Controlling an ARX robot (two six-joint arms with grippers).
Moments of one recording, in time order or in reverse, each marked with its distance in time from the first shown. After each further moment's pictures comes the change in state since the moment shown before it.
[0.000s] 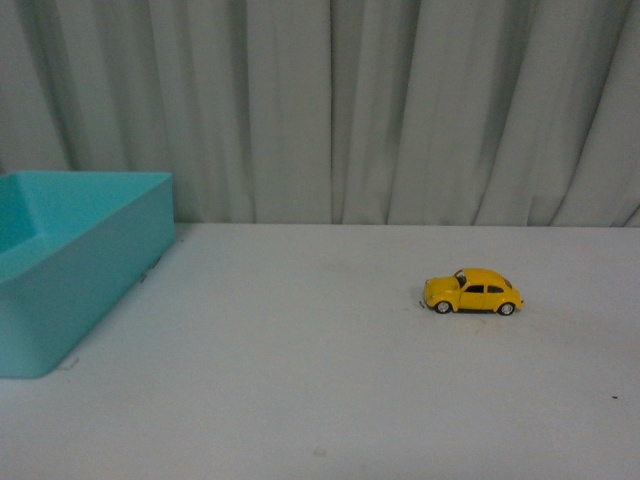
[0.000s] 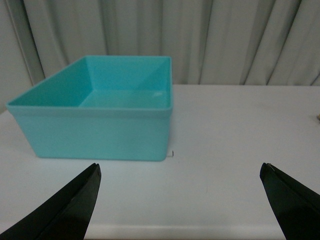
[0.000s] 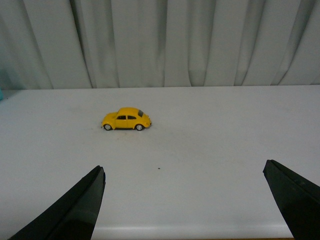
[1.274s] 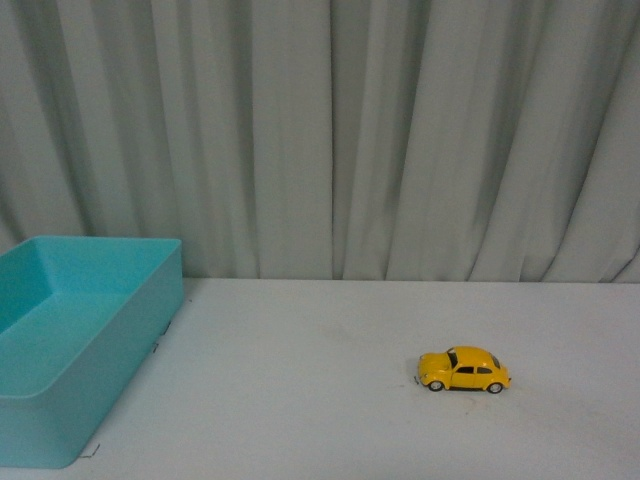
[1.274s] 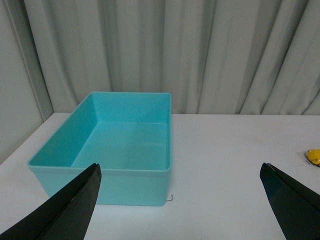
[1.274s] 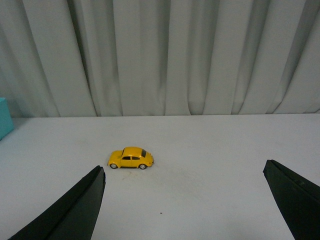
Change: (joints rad) left arm 0.000 0.000 0.000 0.001 0.000 0.000; right arm 0.000 0.000 0.000 0.001 0.001 0.000
